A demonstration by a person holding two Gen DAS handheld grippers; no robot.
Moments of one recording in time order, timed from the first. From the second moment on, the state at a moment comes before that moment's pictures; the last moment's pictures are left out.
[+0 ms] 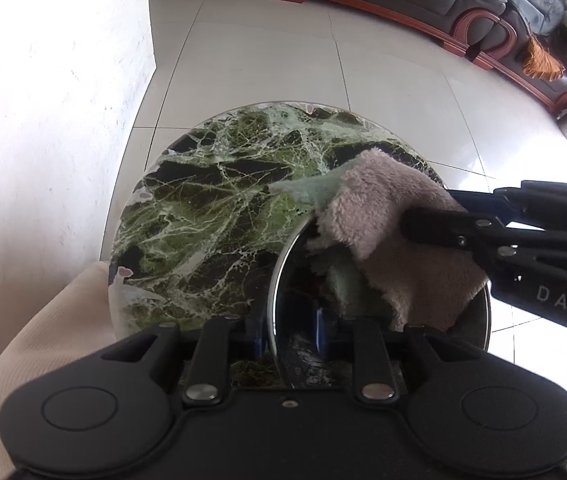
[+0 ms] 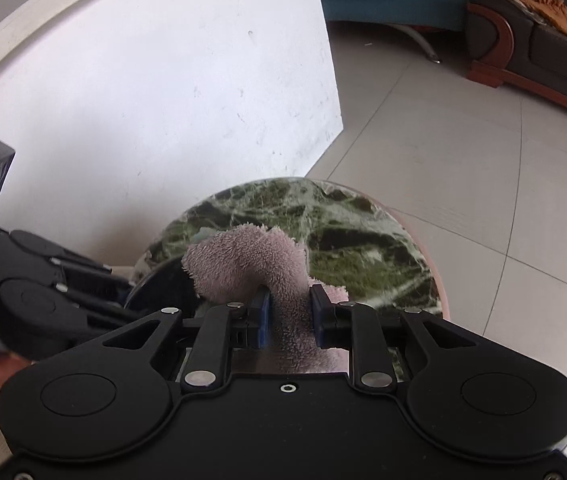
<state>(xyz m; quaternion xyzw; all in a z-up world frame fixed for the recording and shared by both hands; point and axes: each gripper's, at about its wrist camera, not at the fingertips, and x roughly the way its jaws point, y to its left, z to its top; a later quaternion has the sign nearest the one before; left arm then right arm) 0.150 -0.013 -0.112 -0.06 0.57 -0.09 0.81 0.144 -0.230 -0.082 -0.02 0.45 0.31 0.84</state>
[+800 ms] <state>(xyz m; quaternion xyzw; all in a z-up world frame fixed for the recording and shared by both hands) 0.151 -0.014 -0.113 -0.06 0.58 -0.09 0.81 0.132 -0.239 -0.090 -0.01 0.46 0.30 0.83</state>
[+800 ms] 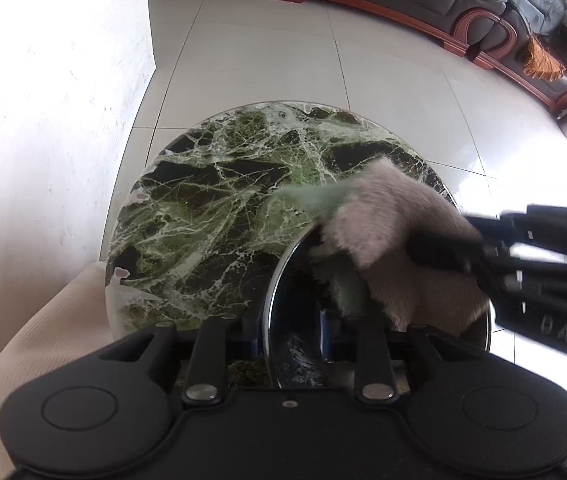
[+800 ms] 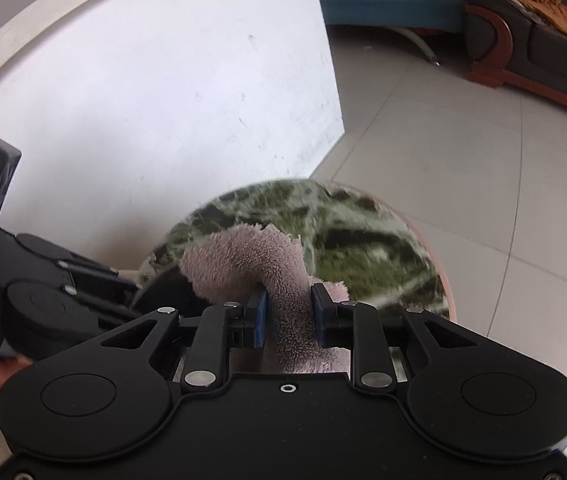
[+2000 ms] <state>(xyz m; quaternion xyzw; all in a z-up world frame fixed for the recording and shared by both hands) 0.150 -0.018 -0.114 -0.05 0.57 -0.09 0.81 0.118 -0.228 -0.087 -0.02 0.43 0.29 0.85</state>
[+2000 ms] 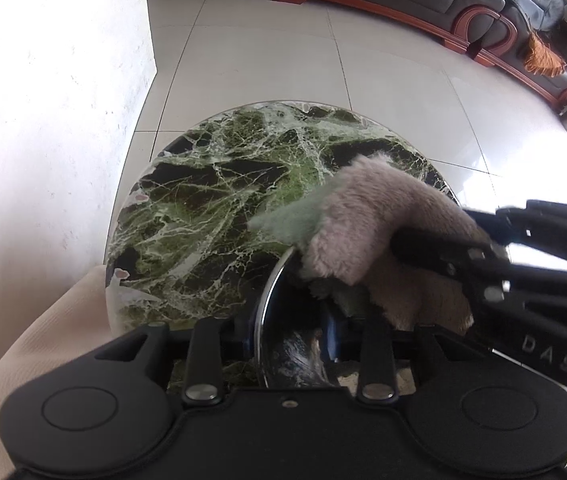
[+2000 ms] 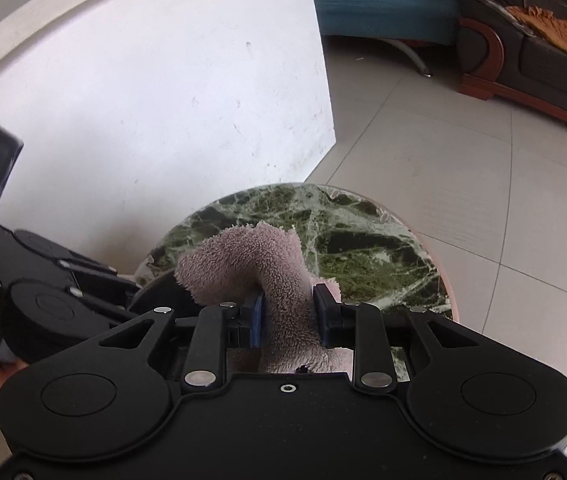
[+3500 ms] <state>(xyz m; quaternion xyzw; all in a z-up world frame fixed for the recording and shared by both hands) 0.149 -0.006 -0.093 -0.02 0.53 -0.11 0.84 0.099 -0.236 -0.098 -0.02 0.44 0.26 0.86</state>
